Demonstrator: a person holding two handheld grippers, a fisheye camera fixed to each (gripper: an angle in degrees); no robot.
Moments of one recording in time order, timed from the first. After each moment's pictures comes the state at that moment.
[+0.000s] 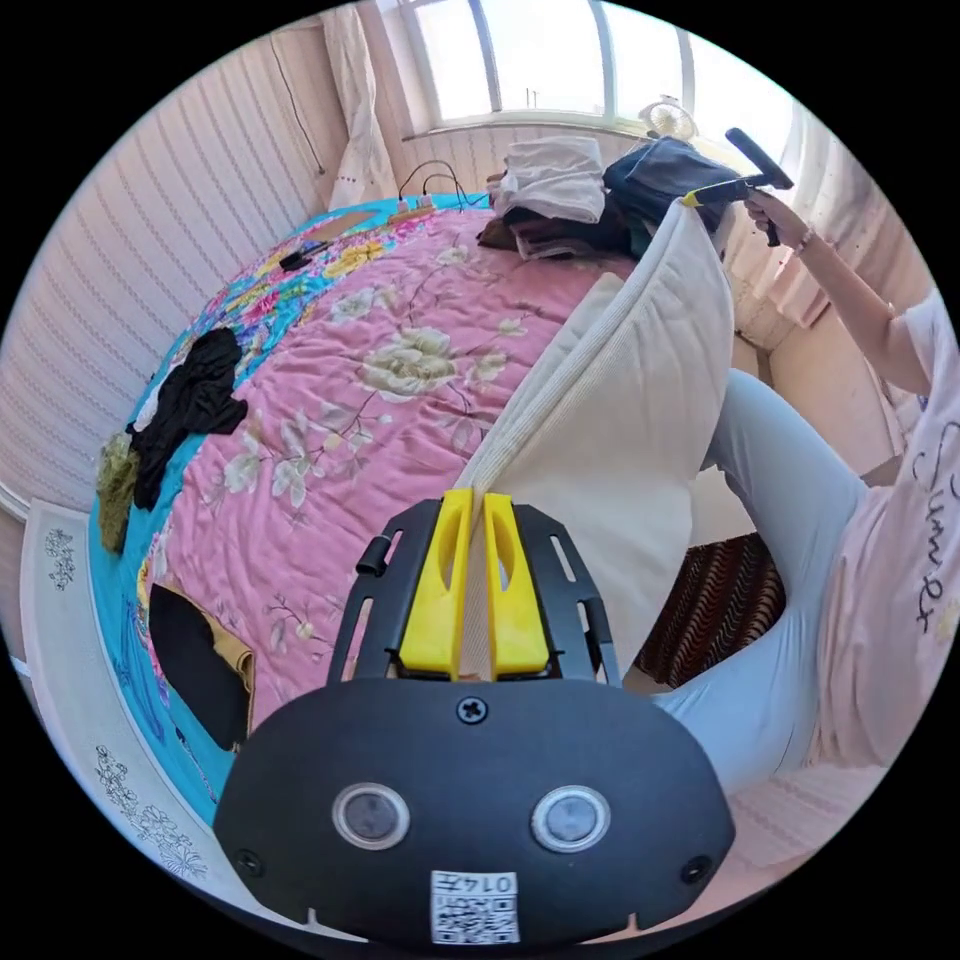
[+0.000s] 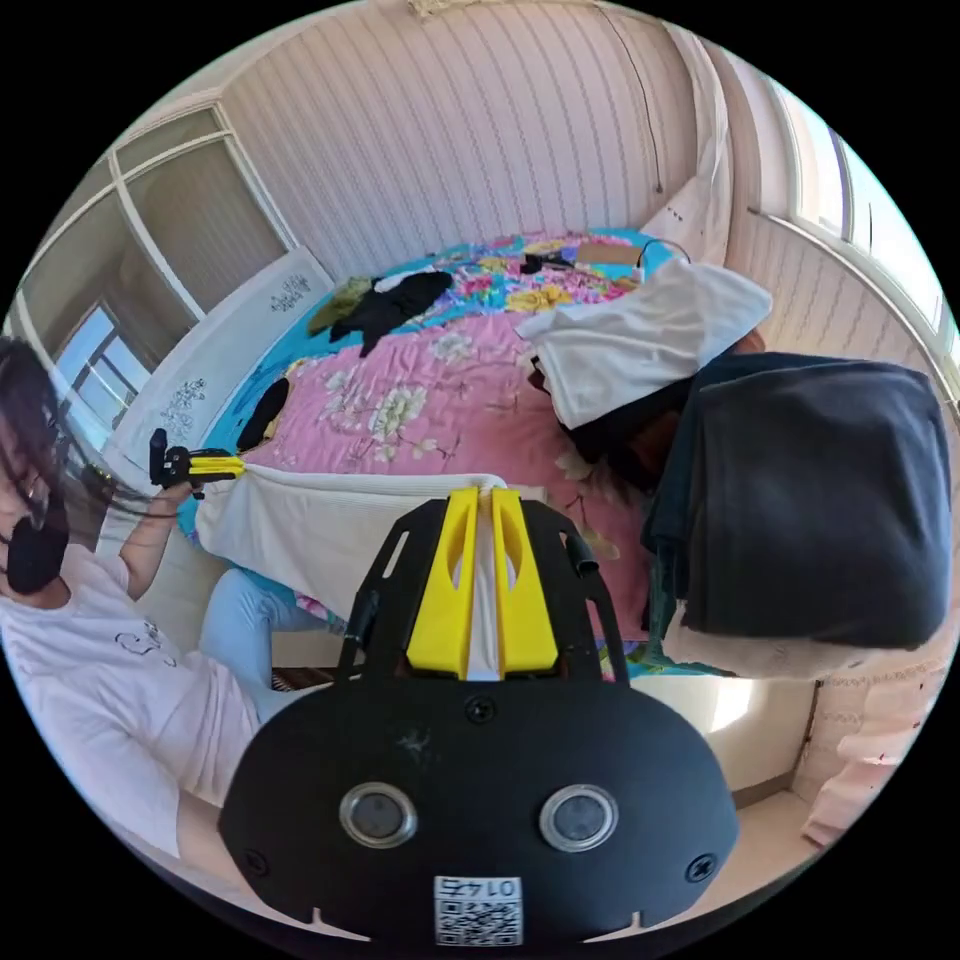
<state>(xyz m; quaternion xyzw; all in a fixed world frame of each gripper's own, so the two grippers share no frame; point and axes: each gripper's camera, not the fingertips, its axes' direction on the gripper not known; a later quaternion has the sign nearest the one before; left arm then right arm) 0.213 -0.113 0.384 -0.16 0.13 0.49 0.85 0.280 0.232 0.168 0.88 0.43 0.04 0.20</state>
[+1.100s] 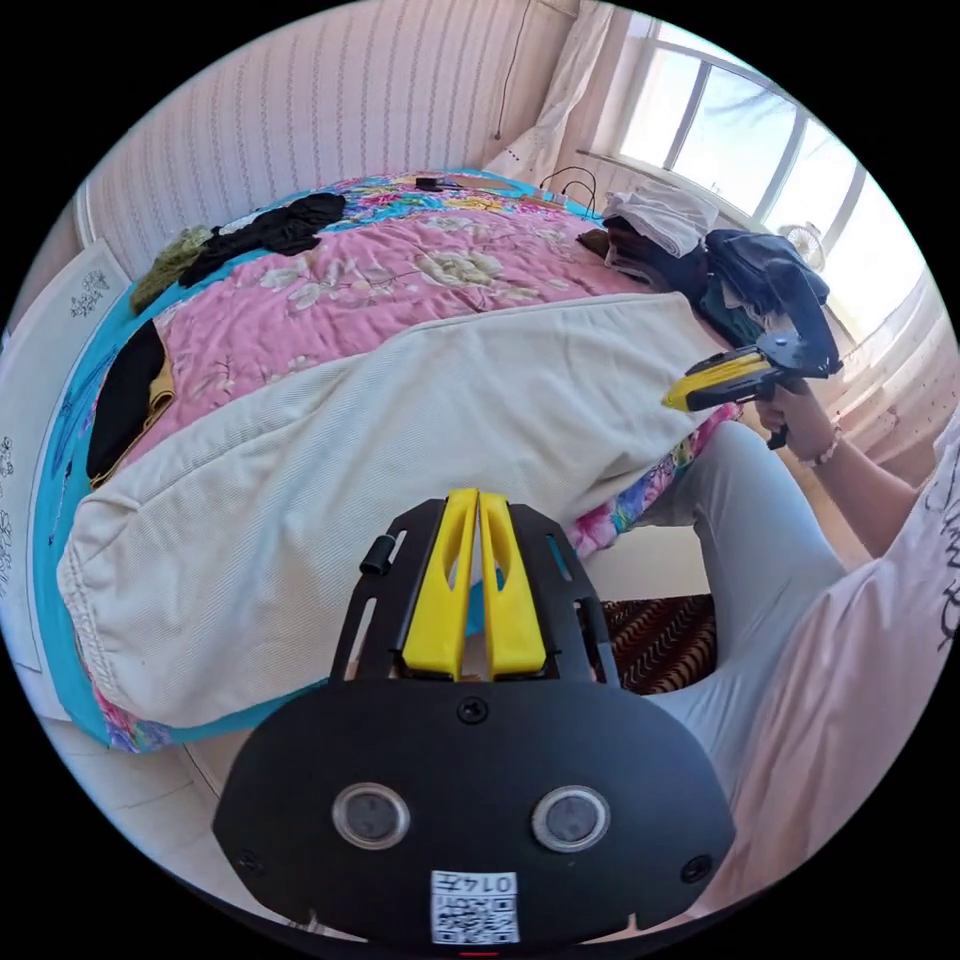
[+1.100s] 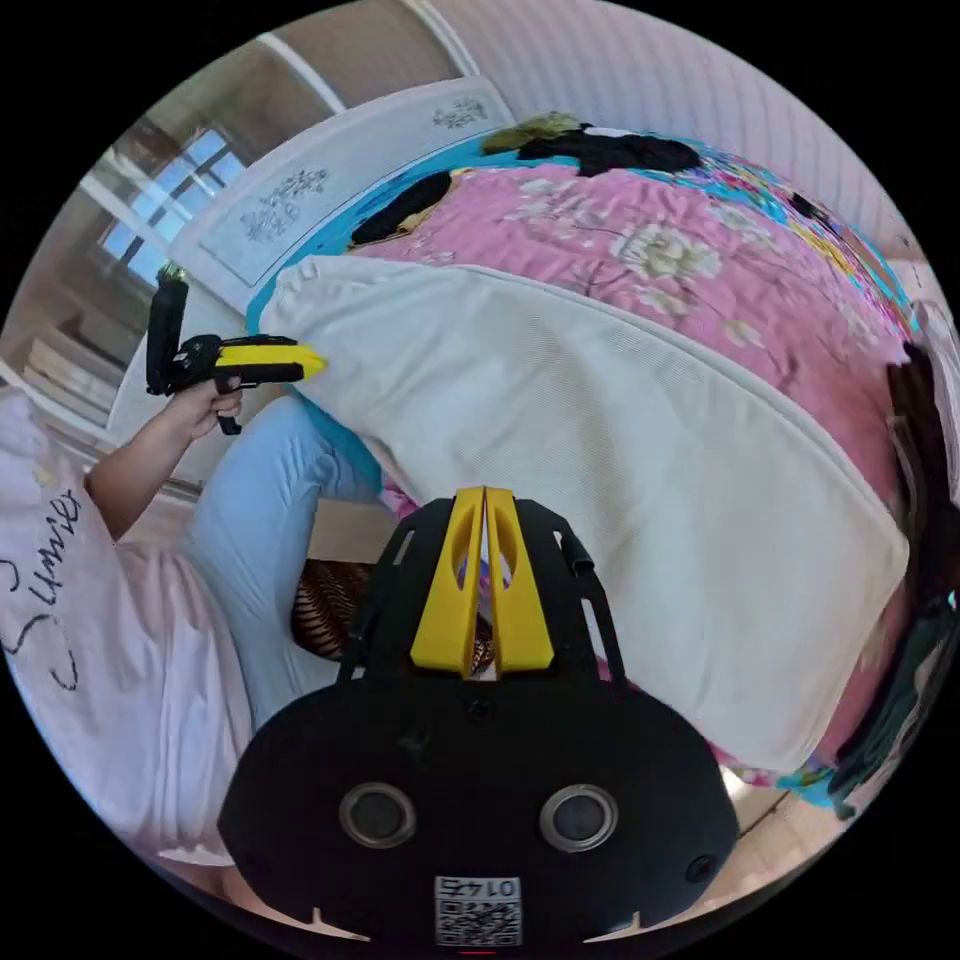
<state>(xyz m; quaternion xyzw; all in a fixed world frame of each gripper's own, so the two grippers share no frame) 0.058 0.020 0.265 -0.17 0.11 0.26 0.95 0.060 -0.046 -0.011 0.72 0.58 -0.03 0.38</state>
